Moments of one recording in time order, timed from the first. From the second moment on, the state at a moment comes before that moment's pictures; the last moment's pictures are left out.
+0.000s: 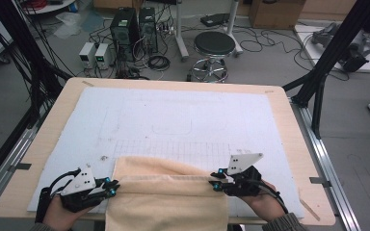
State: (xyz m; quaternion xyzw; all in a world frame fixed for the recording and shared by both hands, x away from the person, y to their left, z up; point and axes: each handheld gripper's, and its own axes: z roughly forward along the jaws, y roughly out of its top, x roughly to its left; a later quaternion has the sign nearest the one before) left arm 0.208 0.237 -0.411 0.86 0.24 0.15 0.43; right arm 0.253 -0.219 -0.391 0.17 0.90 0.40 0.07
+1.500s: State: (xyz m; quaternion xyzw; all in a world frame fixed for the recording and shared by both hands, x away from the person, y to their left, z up) left arm 0.184 0.236 -0.398 0.86 0.19 0.09 0.46; right arm 0.238 -0.229 -0.393 0.15 0.89 0.43 0.01
